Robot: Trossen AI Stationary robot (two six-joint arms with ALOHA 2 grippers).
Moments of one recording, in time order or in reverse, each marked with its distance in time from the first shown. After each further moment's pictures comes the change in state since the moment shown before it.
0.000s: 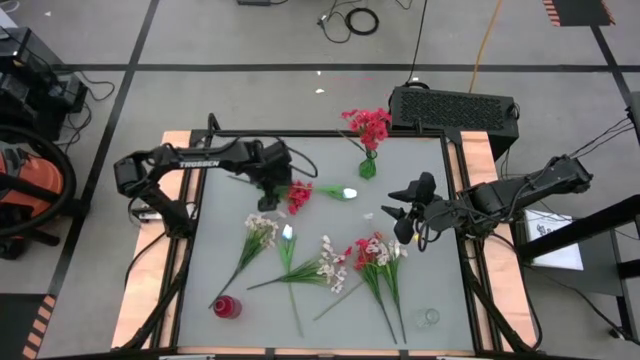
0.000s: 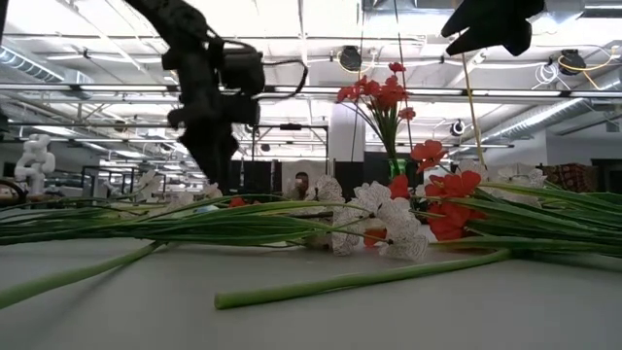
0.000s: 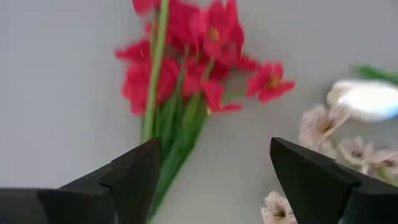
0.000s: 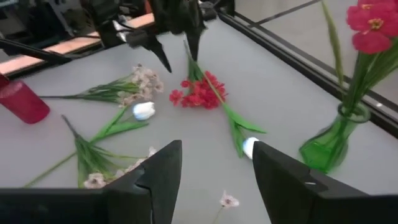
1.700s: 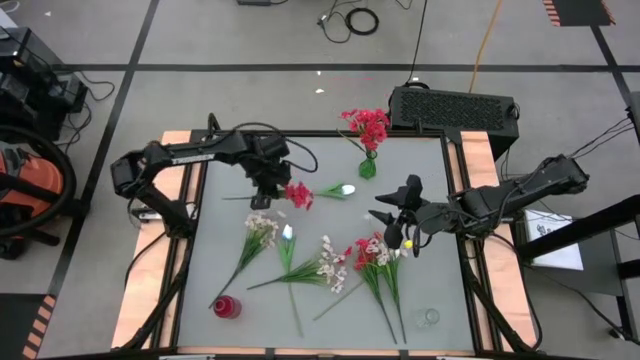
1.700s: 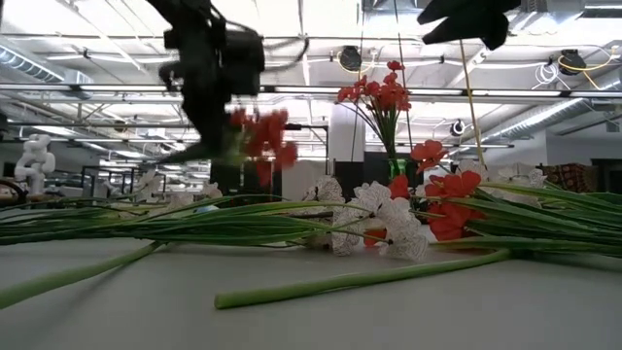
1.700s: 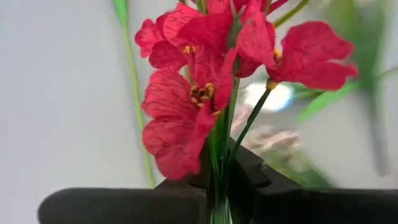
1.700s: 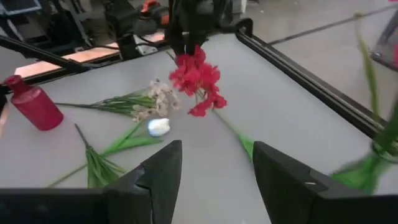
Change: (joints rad) left arm 0.017 -0.040 0.161 -0.234 0.213 0.068; right arm 0.000 0.095 0.000 0.213 -0.003 -0.140
